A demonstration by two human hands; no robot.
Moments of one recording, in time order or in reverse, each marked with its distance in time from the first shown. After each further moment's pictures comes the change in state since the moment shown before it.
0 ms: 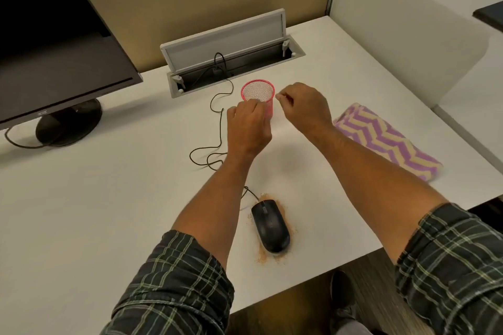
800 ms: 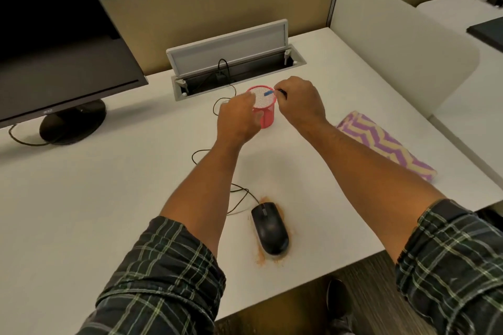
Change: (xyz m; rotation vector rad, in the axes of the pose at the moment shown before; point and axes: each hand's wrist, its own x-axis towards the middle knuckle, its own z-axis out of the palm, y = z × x) left_hand 0.035 -0.017 -0.030 0.051 -0.277 -0.156; right_hand 0.016 -0.027 -0.011 0.021 0.082 -0.053
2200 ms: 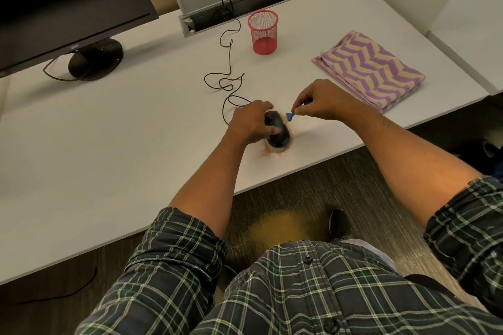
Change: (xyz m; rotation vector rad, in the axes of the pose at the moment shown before) left_hand -0.219 0.015 -0.004 -0.082 -0.457 0.037; right_hand -0.204 -0.005 -0.076 0.170 -0.669 0.120
